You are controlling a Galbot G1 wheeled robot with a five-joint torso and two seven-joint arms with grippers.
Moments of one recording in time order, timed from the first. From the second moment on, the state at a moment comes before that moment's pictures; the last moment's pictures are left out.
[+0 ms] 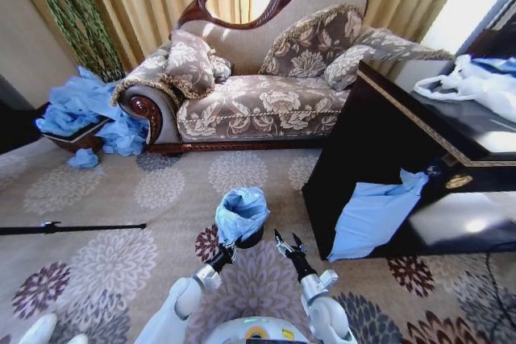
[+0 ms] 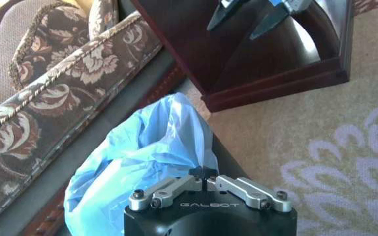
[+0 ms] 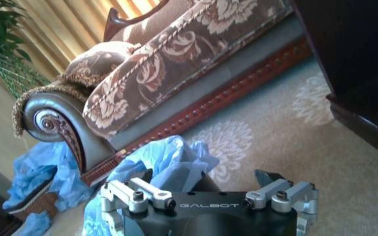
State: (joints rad) left arm 1.34 -1.27 -0.31 -1.55 0.66 -0.37 0.16; right arm -1.46 1.42 0.34 1.67 0.65 0.13 -0.23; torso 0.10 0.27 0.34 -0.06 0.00
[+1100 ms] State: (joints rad) left arm 1.29 -1.31 -0.33 -1.37 0.63 -0.42 0.15; right arm -1.47 1.43 0.33 1.69 0.63 0.13 -0.22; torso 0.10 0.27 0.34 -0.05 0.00
